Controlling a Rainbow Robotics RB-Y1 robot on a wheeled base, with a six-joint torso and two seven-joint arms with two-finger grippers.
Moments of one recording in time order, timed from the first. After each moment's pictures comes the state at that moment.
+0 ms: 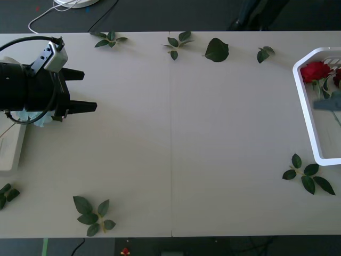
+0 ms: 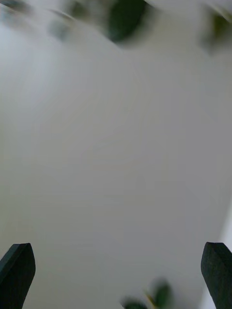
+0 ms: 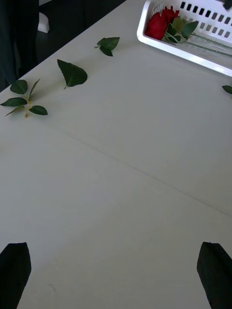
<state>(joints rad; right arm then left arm) -0.23 -1.36 0.20 -1.56 -2.04 0.87 2.11 -0.50 1.31 -0.55 -1.74 2.15 0.66 -2.72</state>
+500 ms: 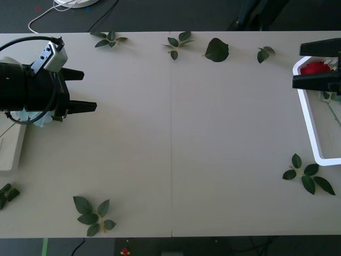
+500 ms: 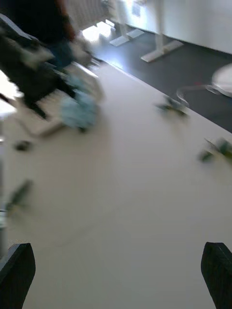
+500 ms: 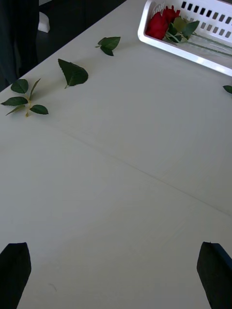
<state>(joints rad) -0.23 -1.10 -0.16 -1.86 -2.10 1.14 2.46 -0.50 1.31 -0.55 -1.74 2.15 0.66 -2.72</state>
